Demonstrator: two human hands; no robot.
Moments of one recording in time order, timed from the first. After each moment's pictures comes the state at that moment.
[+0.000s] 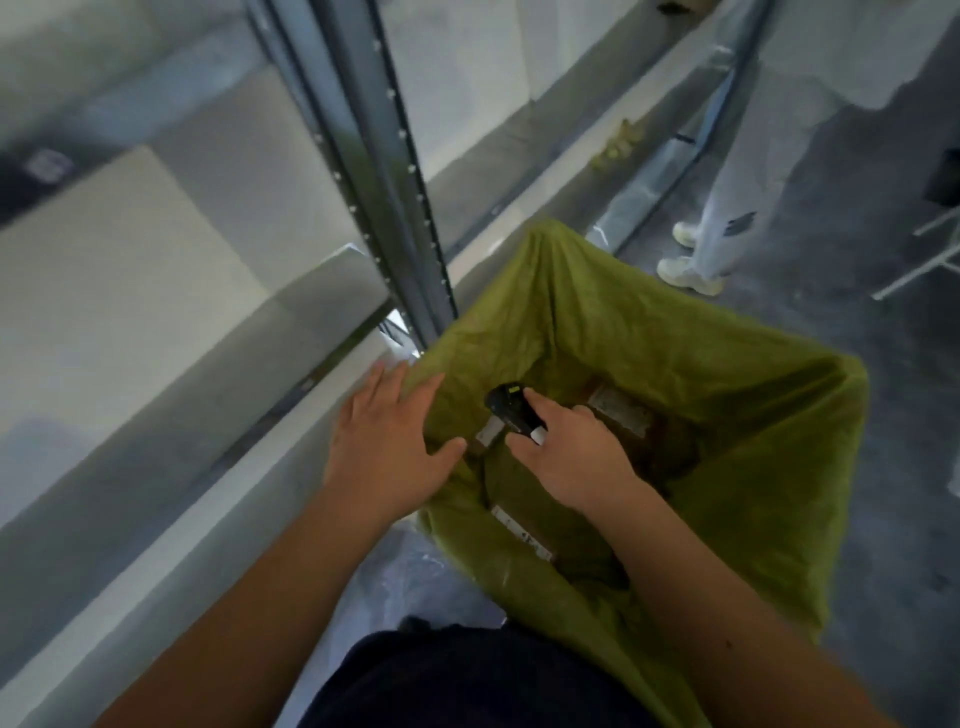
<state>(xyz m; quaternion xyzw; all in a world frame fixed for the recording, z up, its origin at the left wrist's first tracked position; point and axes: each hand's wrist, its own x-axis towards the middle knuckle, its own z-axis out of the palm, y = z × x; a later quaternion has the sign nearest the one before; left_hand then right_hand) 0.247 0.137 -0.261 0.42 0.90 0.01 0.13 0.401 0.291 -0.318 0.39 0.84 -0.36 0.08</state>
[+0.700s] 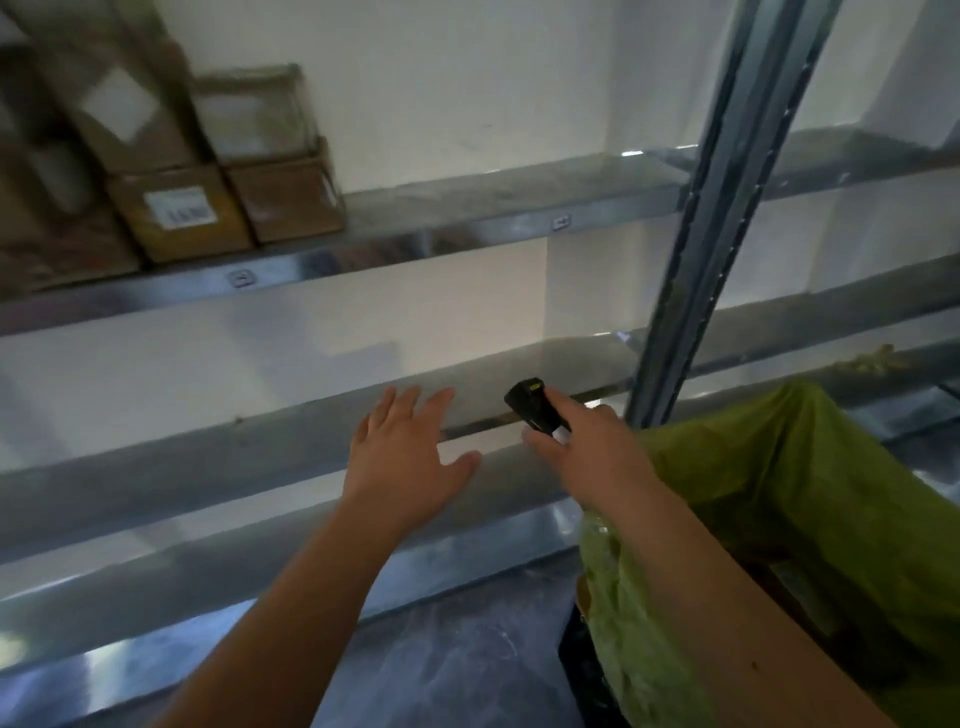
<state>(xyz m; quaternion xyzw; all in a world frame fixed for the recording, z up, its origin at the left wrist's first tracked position) 0.276 -0.129 -0.164 0.15 0.98 0.13 0.03 0.308 0.095 -0.195 0.10 0.95 -0.28 -0.03</state>
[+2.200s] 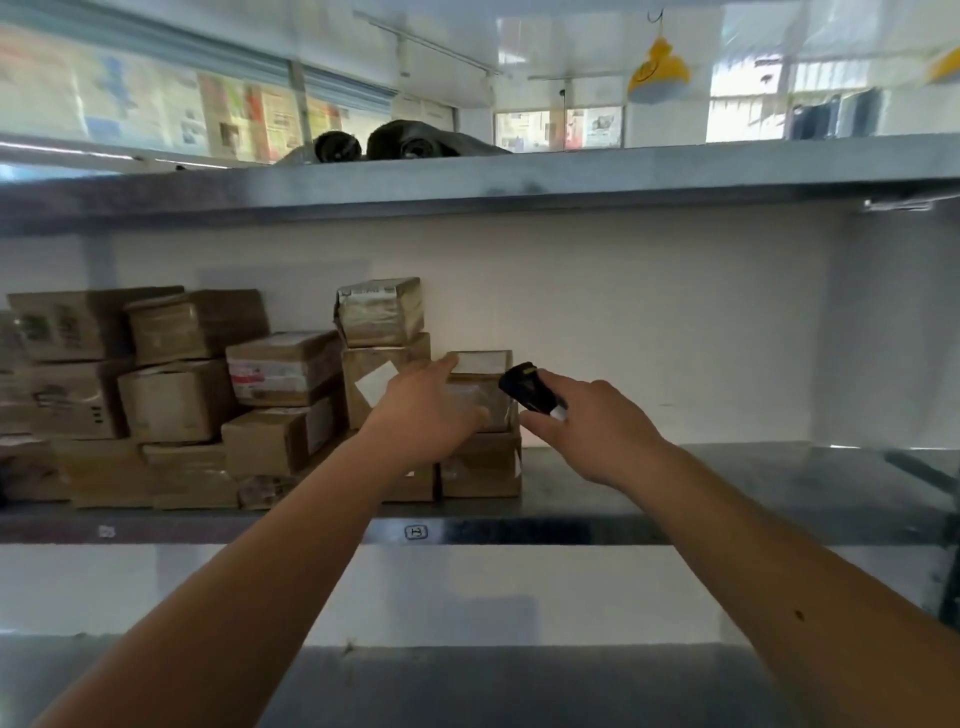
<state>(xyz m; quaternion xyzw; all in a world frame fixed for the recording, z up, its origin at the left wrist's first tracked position) 0.086 -0.252 0.075 0.04 0.95 0.25 -0.17 0.053 -0.028 0.047 -0.18 0.93 -0.22 -0.21</state>
